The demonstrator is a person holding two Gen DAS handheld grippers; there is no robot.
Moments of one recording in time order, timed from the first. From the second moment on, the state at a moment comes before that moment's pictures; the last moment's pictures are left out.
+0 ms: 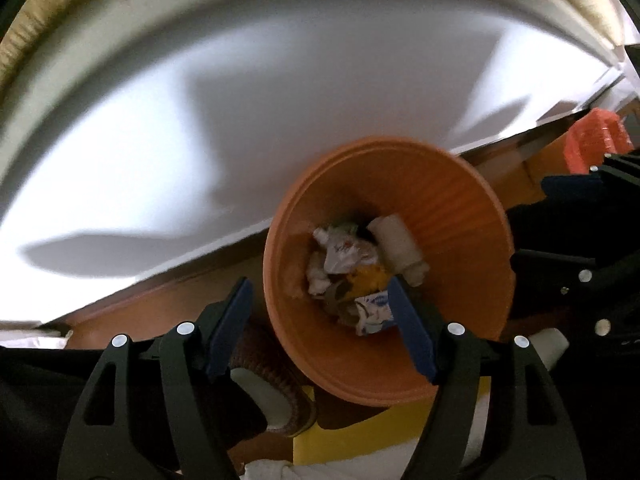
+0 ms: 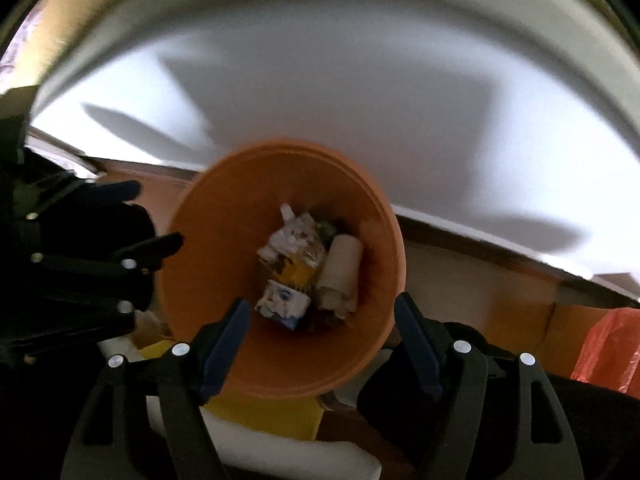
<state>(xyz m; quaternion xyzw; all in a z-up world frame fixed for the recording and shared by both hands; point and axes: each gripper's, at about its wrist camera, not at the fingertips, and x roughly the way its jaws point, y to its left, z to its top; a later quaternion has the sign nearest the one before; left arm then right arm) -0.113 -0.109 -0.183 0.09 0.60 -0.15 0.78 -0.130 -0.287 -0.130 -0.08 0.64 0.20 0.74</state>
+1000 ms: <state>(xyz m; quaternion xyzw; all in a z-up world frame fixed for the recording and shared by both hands) 0.083 -0.021 -0.004 -0.03 0.37 0.05 0.93 0.084 -0.267 0.018 -0.01 0.36 0.00 0.93</state>
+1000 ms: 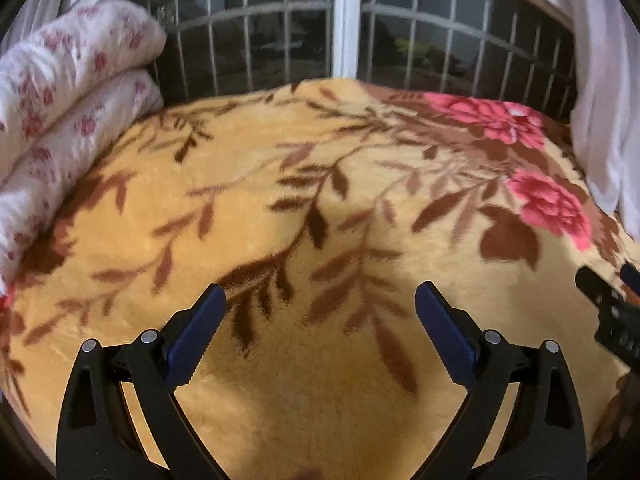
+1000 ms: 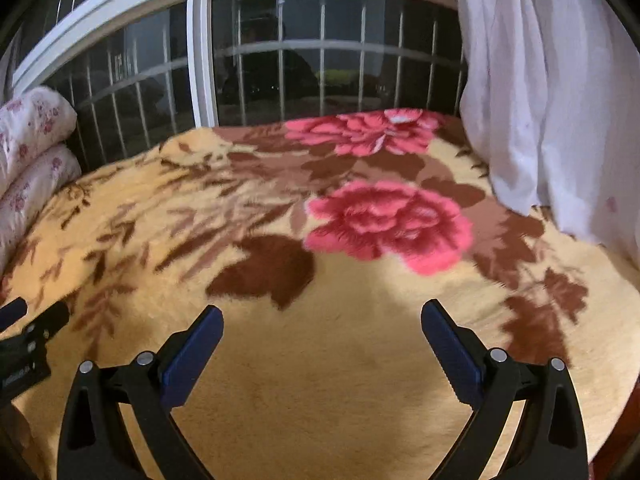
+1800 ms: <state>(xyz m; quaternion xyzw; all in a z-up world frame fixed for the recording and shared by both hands) 0.093 -0.032 -0.030 0.00 0.41 0.04 0.91 0.098 -0.281 -0.012 0.04 0.41 -0.01 0.91</state>
